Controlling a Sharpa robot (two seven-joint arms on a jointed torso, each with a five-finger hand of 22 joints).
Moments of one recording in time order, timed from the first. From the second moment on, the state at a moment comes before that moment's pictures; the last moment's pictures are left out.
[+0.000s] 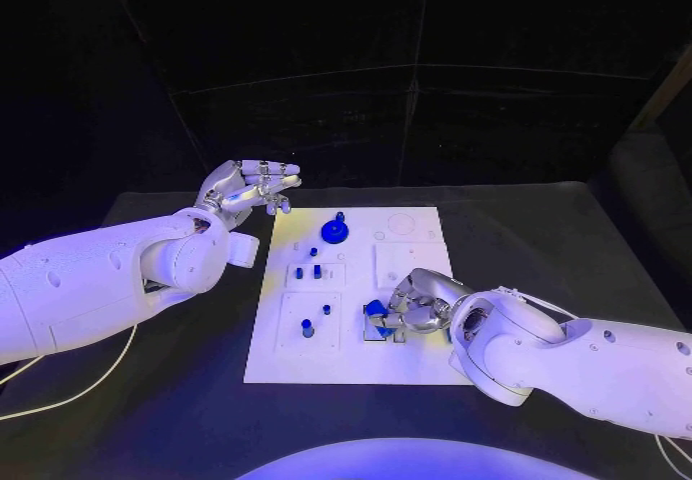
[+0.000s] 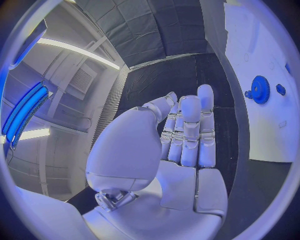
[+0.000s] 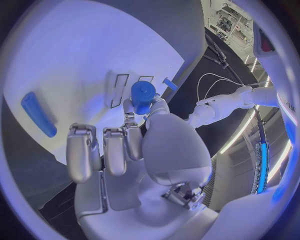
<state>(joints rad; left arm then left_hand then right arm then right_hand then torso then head) 1.25 -0.86 -0.13 1.45 0.01 -0.29 0.48 1.39 -0.10 0.43 0.01 0.05 1.04 0.17 0.14 0.07 1.15 0.09 0.20 0.08 1.31 0.01 1.03 0.52 0.18 1.11 0.11 0.71 0.75 1.06 -0.85 -0.13 1.86 -1.30 -0.46 -0.57 1.29 0.05 -0.22 0.29 0.44 1.07 0.10 0.36 0.19 1.46 -0.03 1.33 1.32 1.47 -0.10 1.51 1.31 0.04 1.47 0.02 1.52 1.31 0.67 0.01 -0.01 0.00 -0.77</state>
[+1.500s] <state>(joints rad) 1.25 -0.86 -0.13 1.45 0.01 -0.29 0.48 1.39 -0.10 0.43 0.01 0.05 1.04 0.17 0.14 0.07 1.15 0.09 0.20 0.08 1.31 0.01 1.03 0.52 0.18 1.11 0.11 0.71 0.75 1.06 -0.95 -0.13 1.92 -1.37 -0.46 -0.57 1.30 0.07 -0.29 0.19 0.21 1.08 0.05 0.31 0.40 1.47 -0.03 1.29 1.38 1.47 -0.09 1.50 1.31 0.04 1.47 0.02 1.51 1.31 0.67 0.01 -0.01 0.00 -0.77</state>
